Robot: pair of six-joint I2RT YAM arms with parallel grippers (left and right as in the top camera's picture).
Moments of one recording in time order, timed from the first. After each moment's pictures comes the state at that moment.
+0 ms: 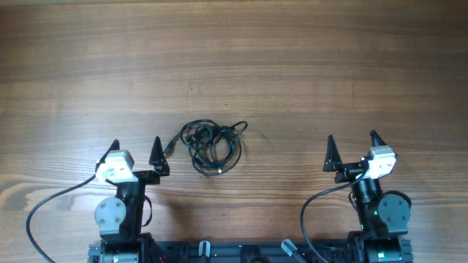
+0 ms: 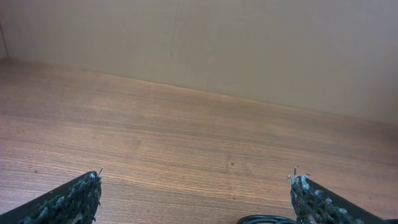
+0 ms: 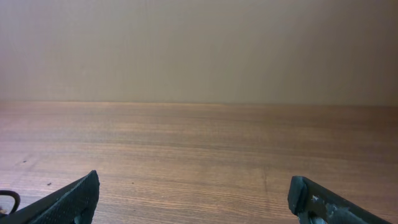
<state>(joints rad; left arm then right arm) 0.07 0.01 0.01 -0.06 0.06 -0.17 0.05 0.02 0.01 0.00 -0.07 0.03</state>
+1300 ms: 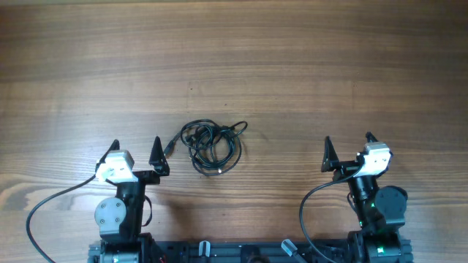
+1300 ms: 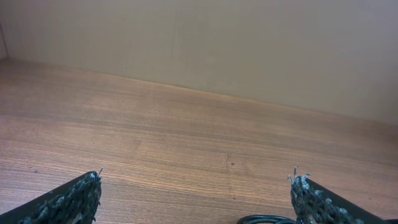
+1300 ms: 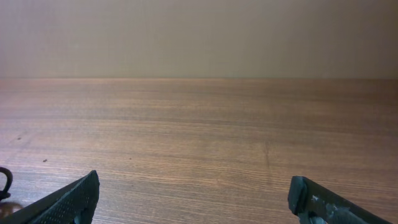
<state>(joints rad) 0.07 0.01 0.01 -0.06 0.06 -0.17 0.05 0.13 0.01 0.00 -0.07 0.03</state>
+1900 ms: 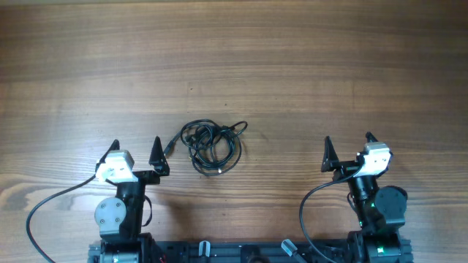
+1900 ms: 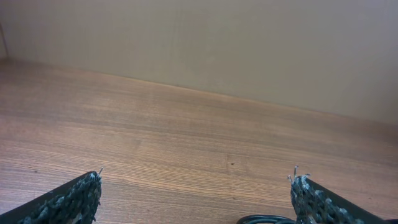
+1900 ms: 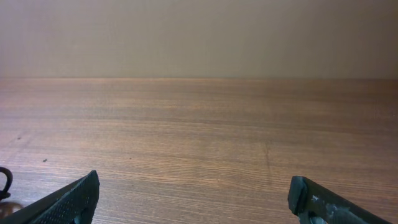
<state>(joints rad) 0.07 0.01 0.01 -0.06 0.06 -0.17 0.05 0.13 0.01 0.00 -0.07 0.03</state>
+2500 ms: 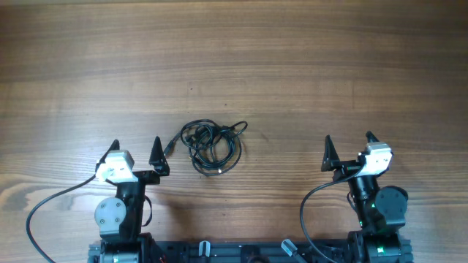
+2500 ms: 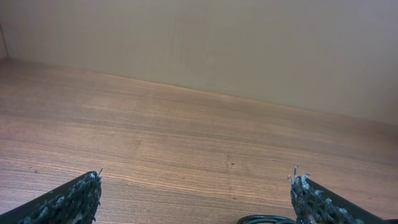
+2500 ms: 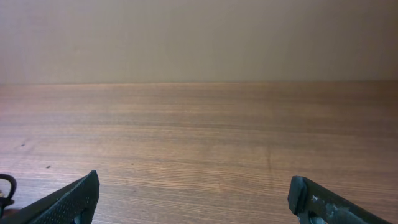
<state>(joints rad) 0.07 0.01 0.01 -0.06 0.06 -0.17 0.05 0.13 0.01 0.02 -0.07 0.06</state>
